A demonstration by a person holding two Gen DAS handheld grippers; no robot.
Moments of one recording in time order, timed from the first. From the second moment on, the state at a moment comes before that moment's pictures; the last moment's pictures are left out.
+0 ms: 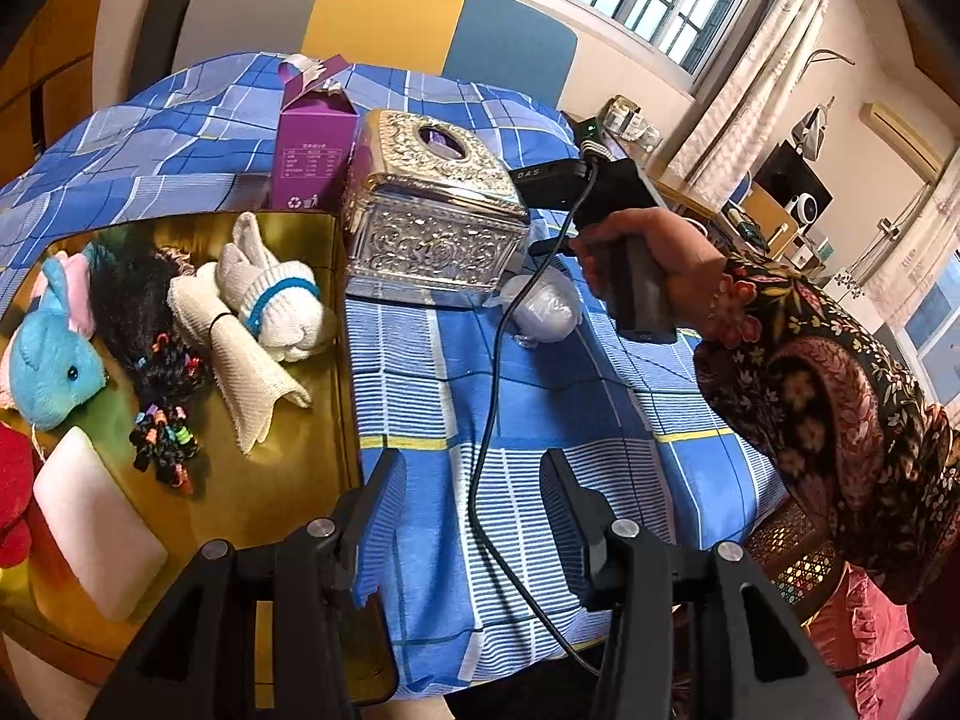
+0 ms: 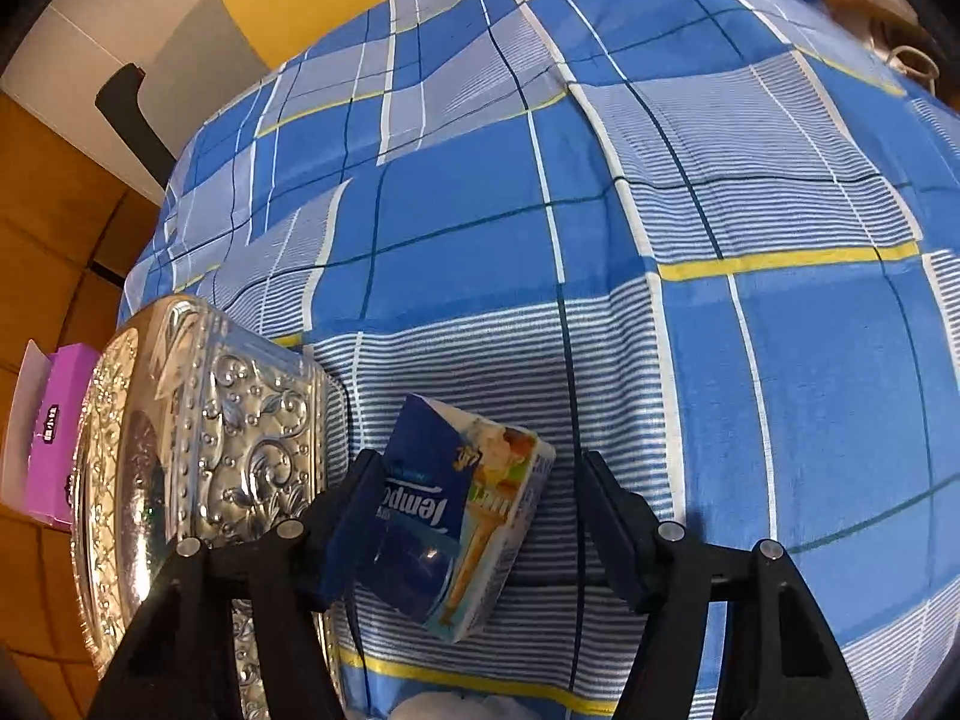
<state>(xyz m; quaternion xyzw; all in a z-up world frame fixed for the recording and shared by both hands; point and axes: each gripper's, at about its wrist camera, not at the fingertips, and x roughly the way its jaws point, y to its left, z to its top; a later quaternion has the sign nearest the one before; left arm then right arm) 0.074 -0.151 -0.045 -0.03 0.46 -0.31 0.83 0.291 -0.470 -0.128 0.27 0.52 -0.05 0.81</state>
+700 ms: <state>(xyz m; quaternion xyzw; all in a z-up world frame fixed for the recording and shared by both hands) 0.077 -0.156 -0.042 -0.03 0.45 -0.29 0.85 0.211 -0.533 -0.108 0.24 0.50 -0.09 0.83</state>
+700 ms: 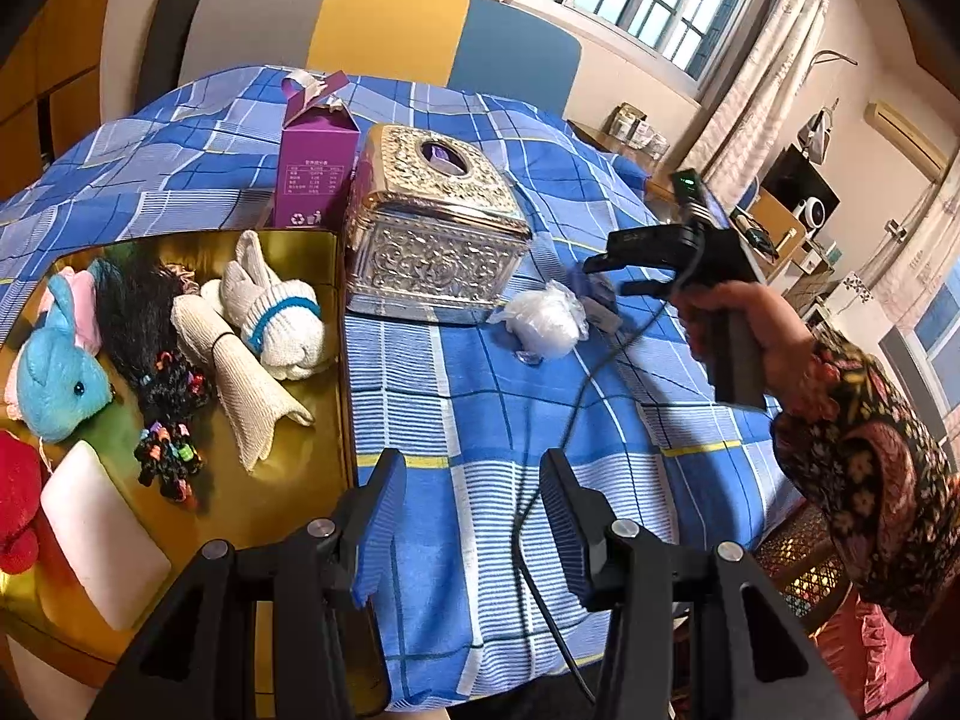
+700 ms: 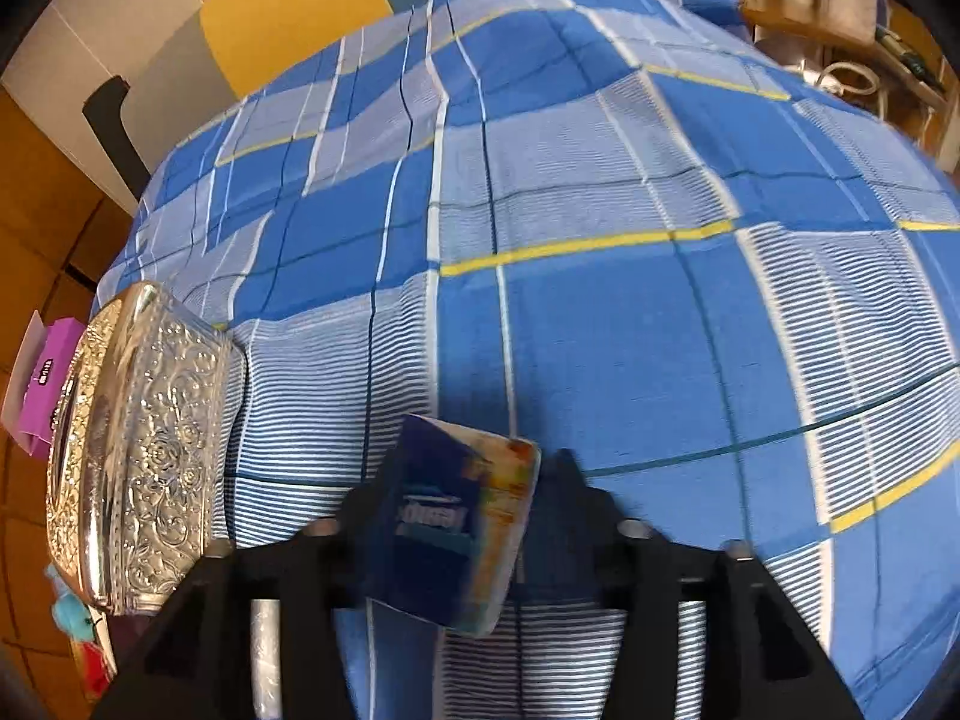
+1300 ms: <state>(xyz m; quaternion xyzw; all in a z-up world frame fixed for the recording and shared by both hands) 0.101 -0.204 -0.045 0.01 0.46 -0.30 0.84 0.162 -0.530 -0.119 0.16 0.53 -0.10 0.83</state>
